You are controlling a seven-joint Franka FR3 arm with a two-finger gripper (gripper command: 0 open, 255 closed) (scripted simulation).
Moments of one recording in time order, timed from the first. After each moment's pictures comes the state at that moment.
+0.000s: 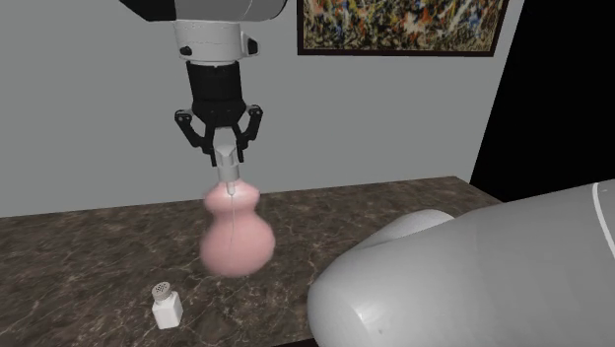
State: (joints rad) arm 0.23 -0.87 0.21 -2.47 0.08 1.76 0.42
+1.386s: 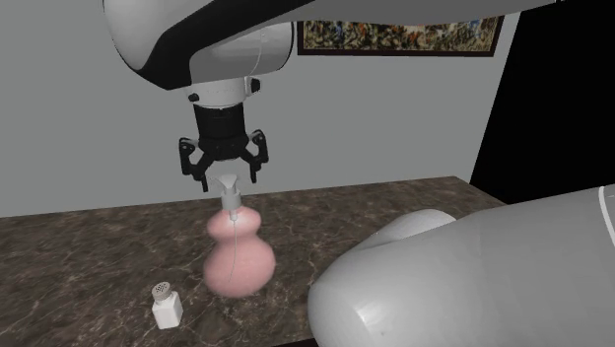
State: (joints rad) arm 0.24 -0.89 0.23 -2.62 0.10 1.90 0.43
